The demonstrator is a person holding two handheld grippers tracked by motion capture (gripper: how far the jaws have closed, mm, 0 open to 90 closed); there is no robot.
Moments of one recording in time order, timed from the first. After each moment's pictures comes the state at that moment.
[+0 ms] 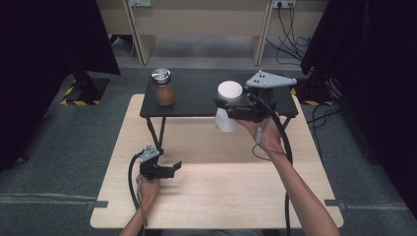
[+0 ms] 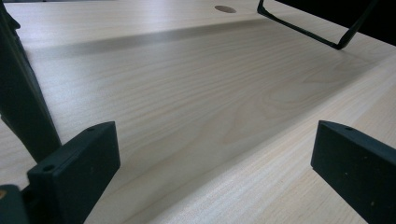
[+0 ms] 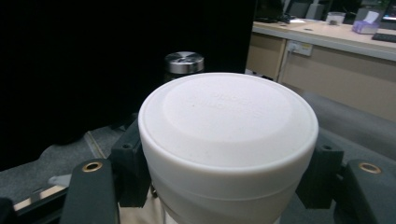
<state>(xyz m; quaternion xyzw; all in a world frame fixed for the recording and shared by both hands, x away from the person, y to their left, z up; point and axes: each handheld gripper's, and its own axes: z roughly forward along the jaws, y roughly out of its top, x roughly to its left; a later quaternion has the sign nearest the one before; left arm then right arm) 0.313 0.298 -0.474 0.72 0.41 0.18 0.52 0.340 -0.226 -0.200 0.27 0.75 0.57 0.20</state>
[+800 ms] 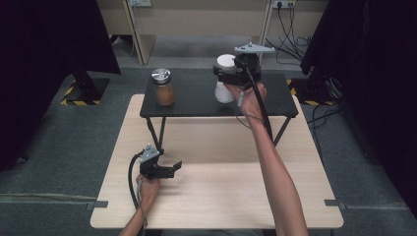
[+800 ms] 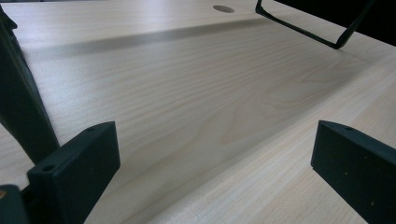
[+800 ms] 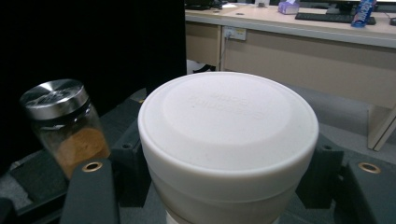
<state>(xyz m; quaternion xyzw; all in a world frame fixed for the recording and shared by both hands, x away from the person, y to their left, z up) 0.314 0.299 -0.474 0.73 0.41 0.18 0.52 0.408 -0.173 -0.188 0.38 0.72 0.52 0.26</state>
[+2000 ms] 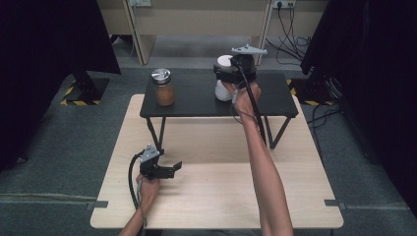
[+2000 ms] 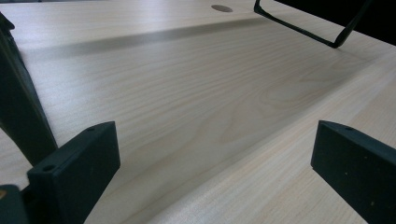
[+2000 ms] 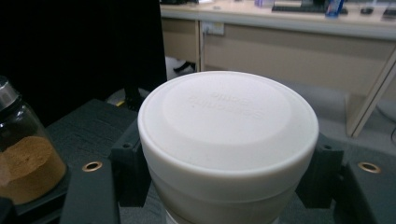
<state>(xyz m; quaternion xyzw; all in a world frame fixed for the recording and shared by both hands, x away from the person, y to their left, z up) 0.315 0.299 -0.474 0.73 0.41 0.18 0.52 0.429 -0.156 -0.213 0.41 0.70 0.51 0.29</state>
